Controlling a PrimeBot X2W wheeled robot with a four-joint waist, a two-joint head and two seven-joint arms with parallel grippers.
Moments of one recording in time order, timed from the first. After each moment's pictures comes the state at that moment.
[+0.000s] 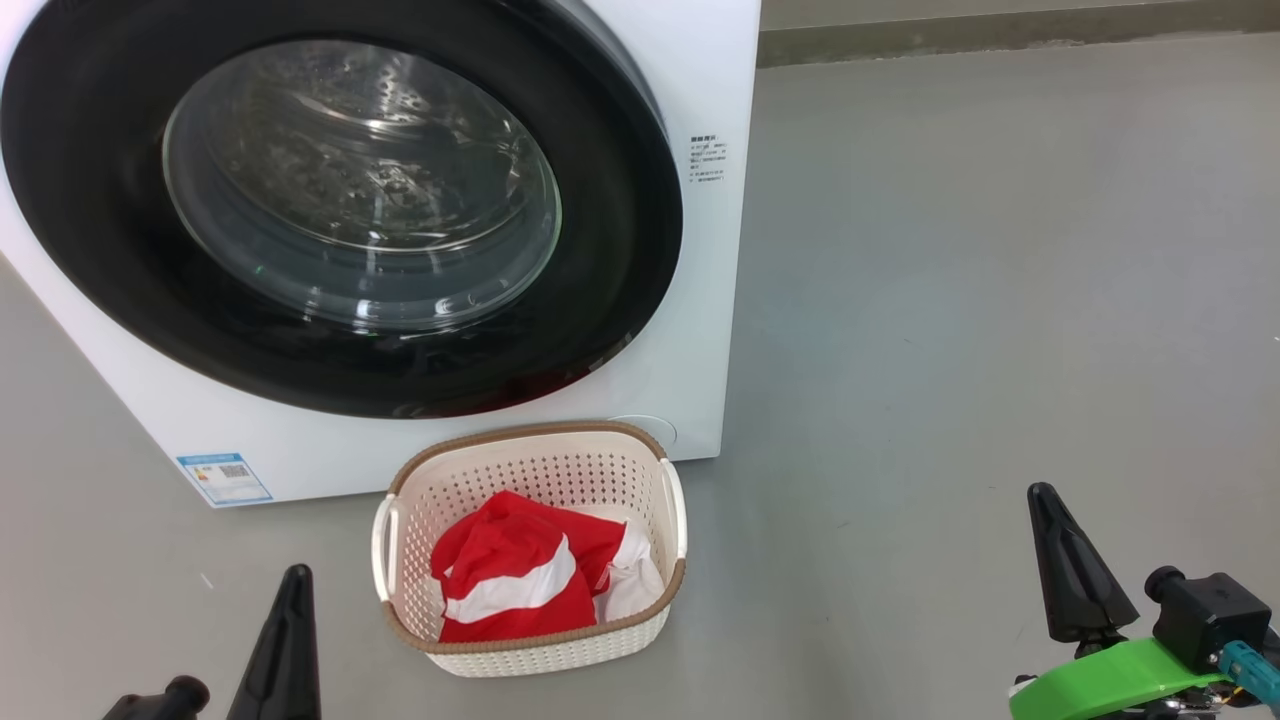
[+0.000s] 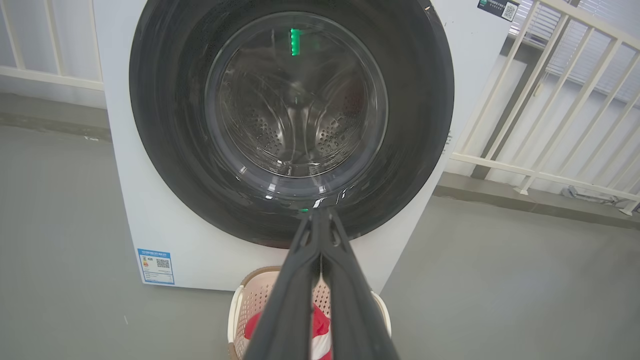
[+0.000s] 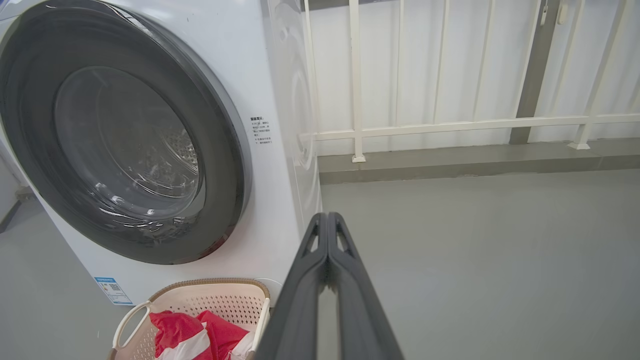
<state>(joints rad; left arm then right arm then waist) 0.04 0.03 0.08 0.14 -0.31 -0.10 -0.23 0.03 -0.03 -0.08 0.17 0.22 0.13 -0.24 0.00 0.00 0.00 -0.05</state>
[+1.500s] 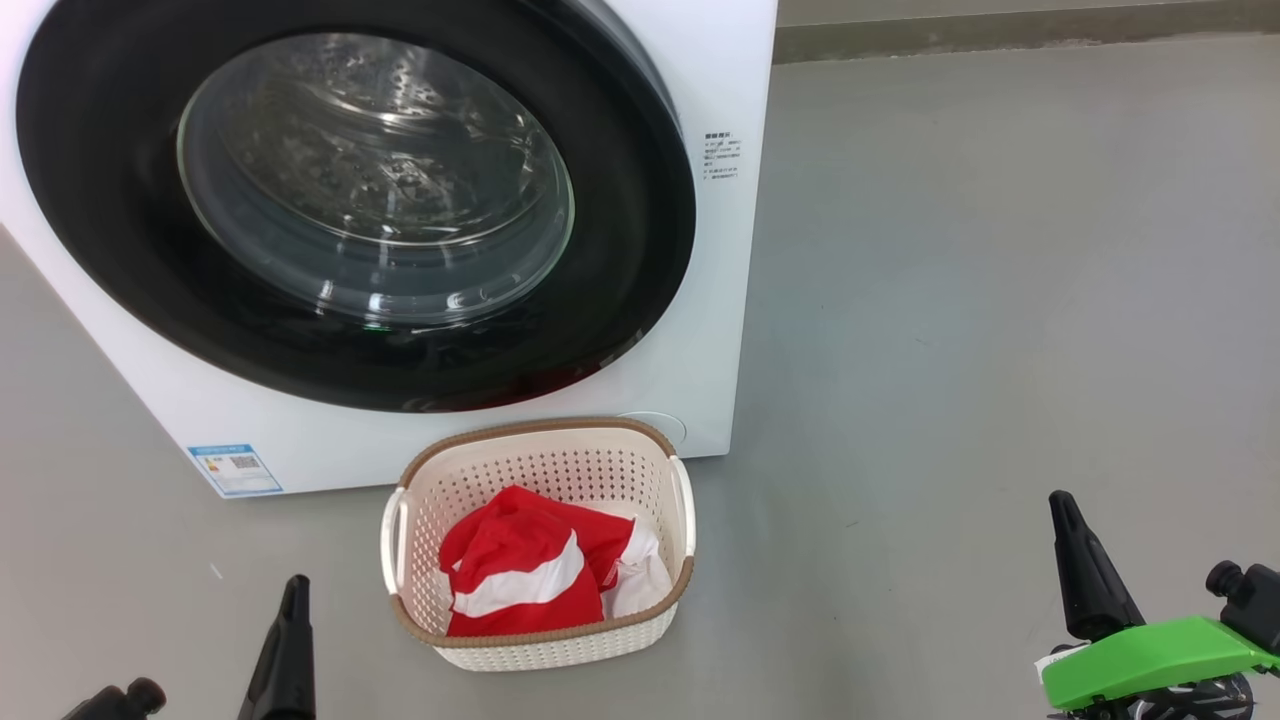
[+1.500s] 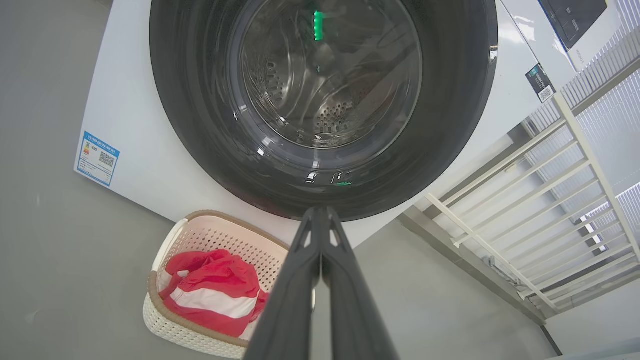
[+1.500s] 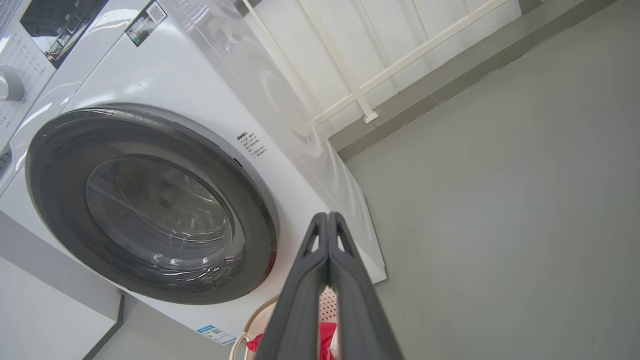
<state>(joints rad) 0.01 0.03 0.08 0.19 -0.80 -0.11 -0.10 0.01 -0.03 -0.09 0.21 0.75 0.13 -0.11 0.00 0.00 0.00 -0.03</state>
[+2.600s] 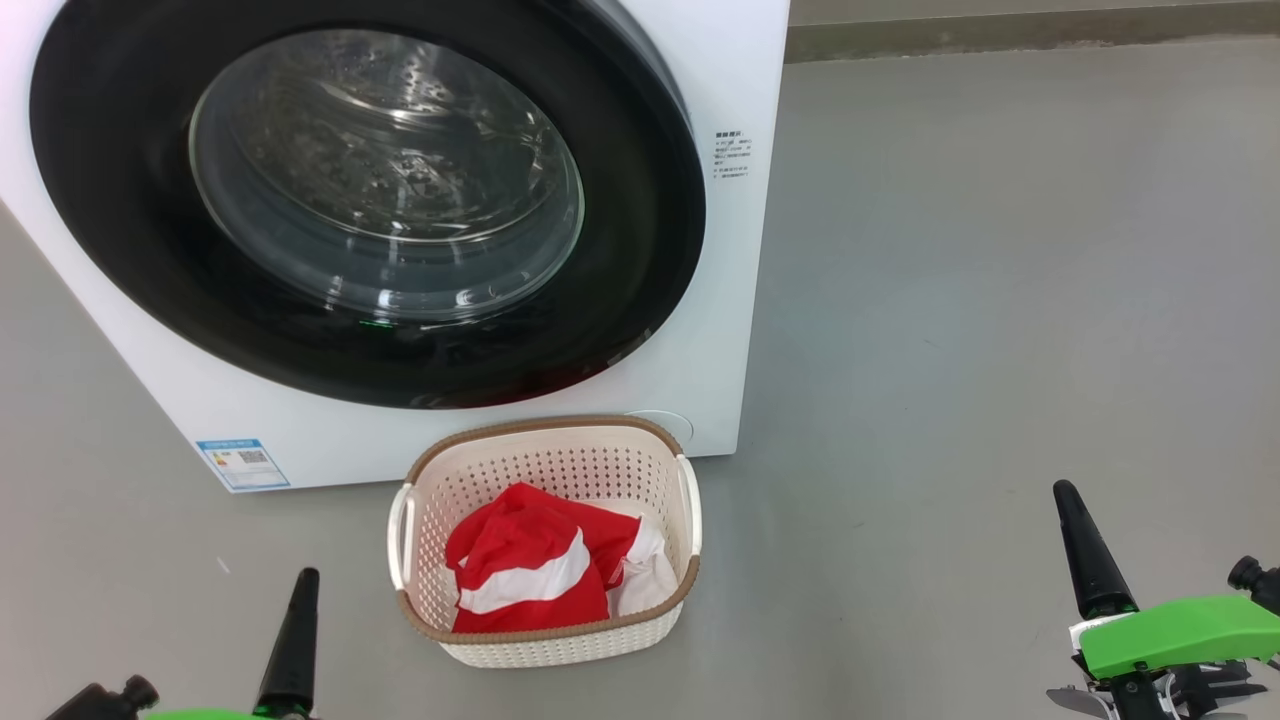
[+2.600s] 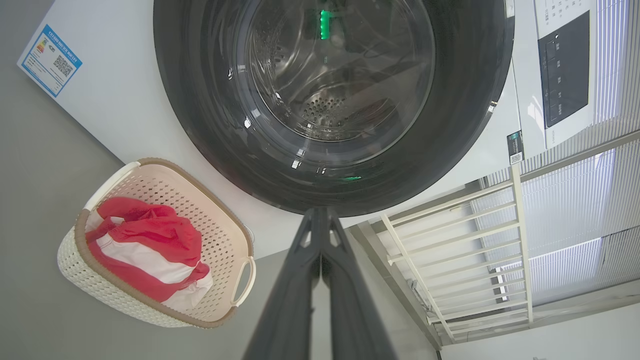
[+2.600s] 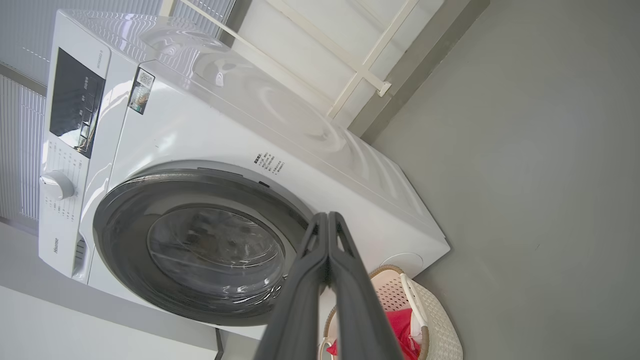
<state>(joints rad) -0.02 0.03 0.08 0.22 -1.15 -0.11 -0.01 -0.02 -0.03 -0.11 0.24 1.12 0.13 -0.02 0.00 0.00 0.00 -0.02</state>
